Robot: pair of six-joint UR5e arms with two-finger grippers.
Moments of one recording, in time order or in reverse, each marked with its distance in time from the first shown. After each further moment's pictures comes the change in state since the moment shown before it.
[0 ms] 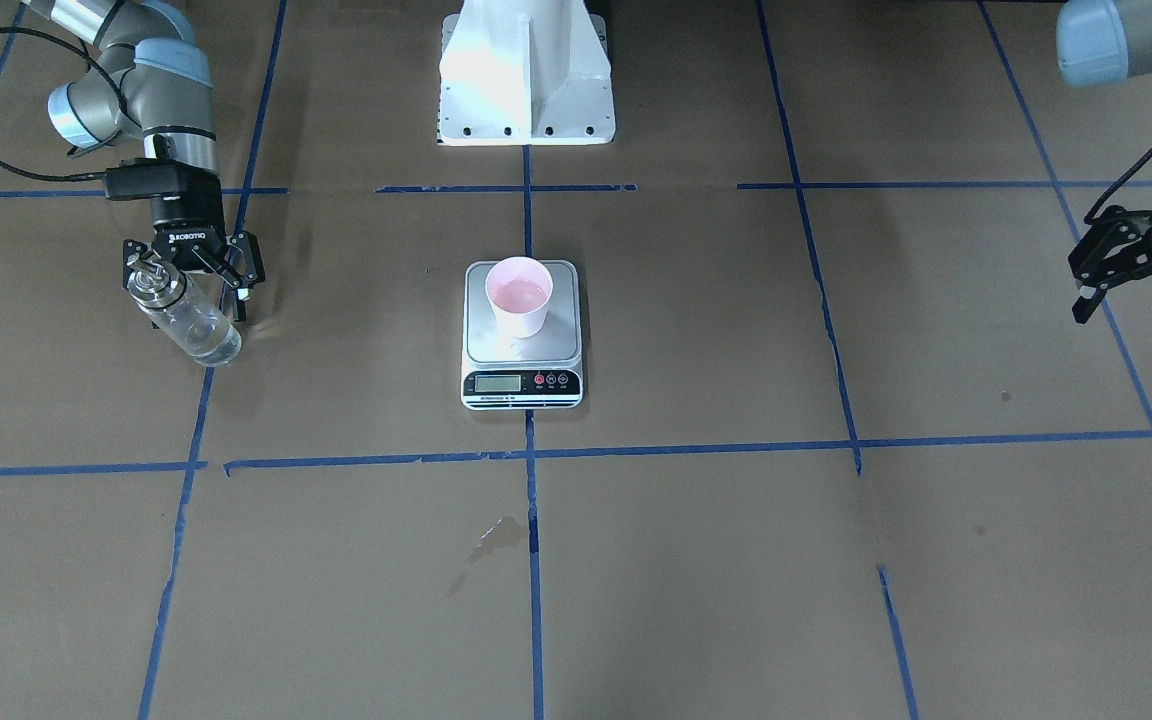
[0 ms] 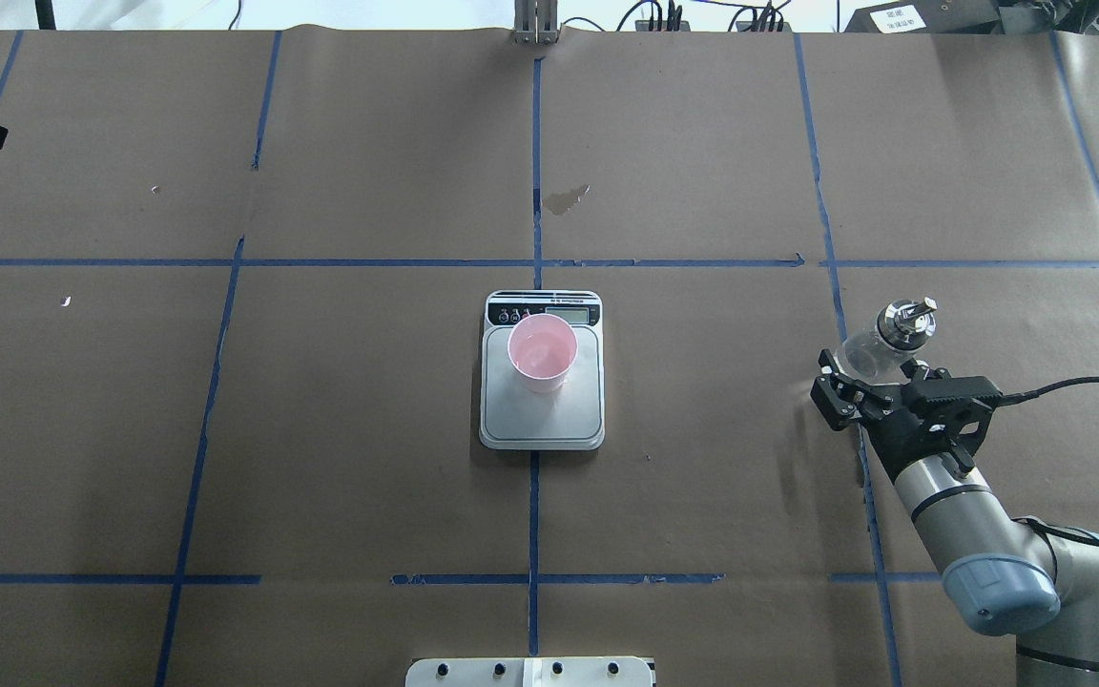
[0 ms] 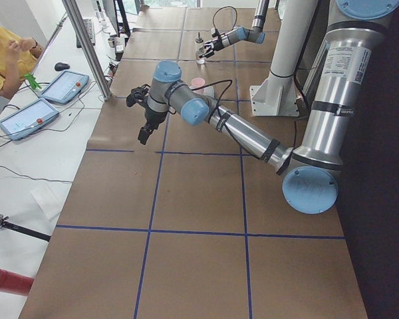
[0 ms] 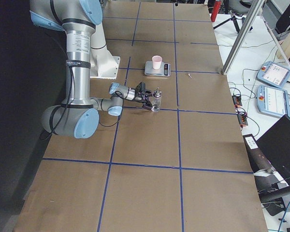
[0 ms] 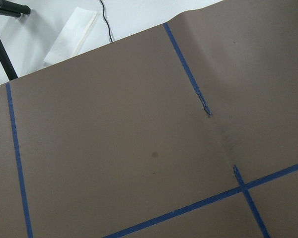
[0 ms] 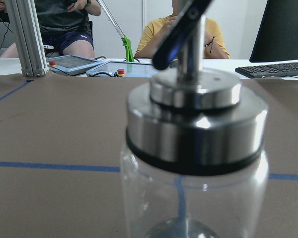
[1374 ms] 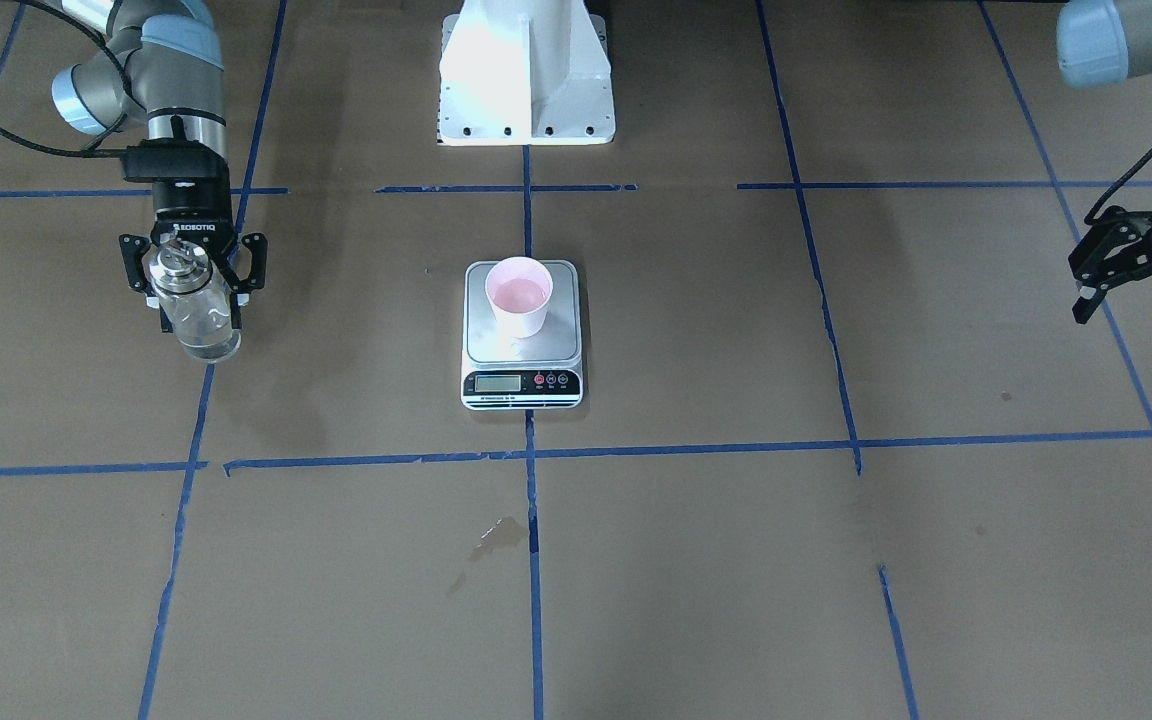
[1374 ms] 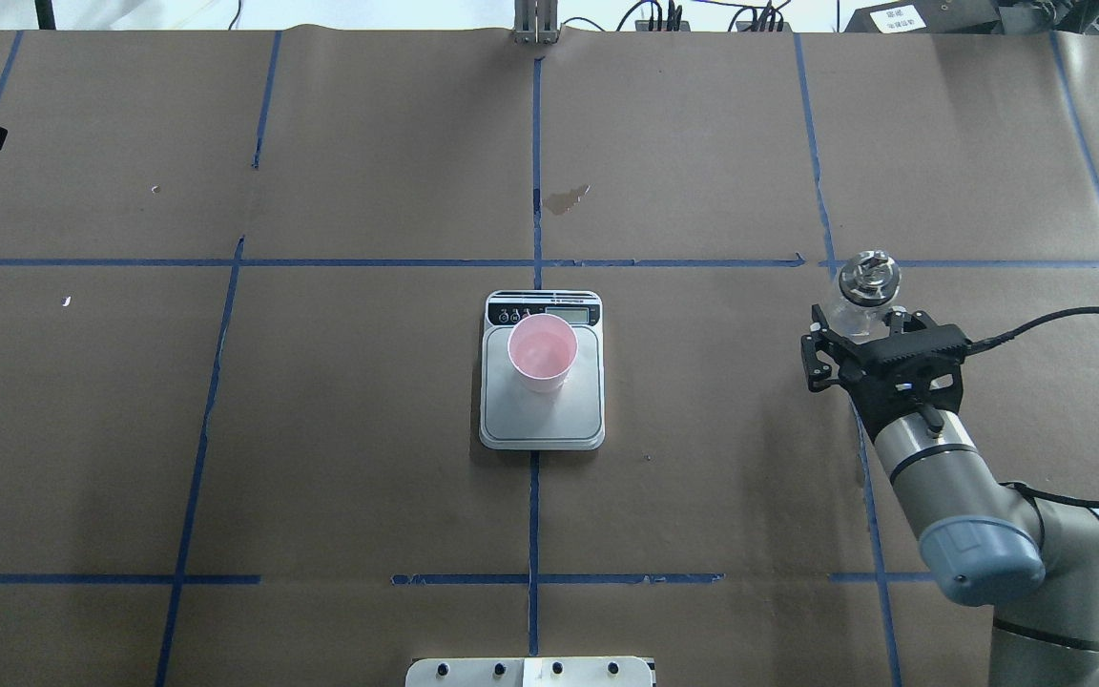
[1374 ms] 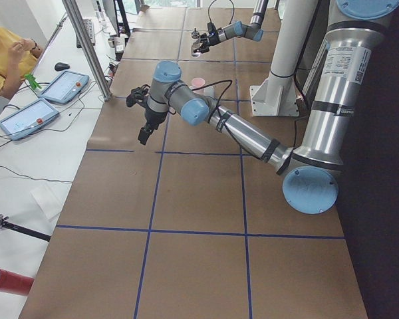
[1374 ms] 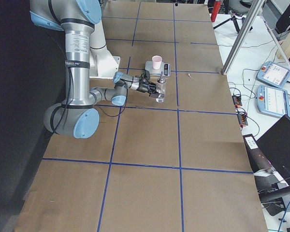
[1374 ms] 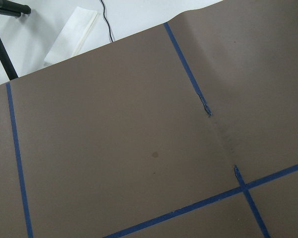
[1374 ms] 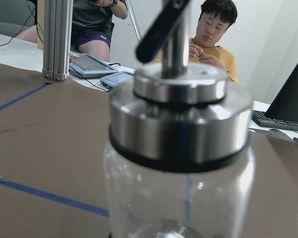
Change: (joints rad) left arm 0.000 0.002 0.000 0.000 0.000 0.000; right arm 0.062 0.054 0.175 -0.242 0.029 -0.270
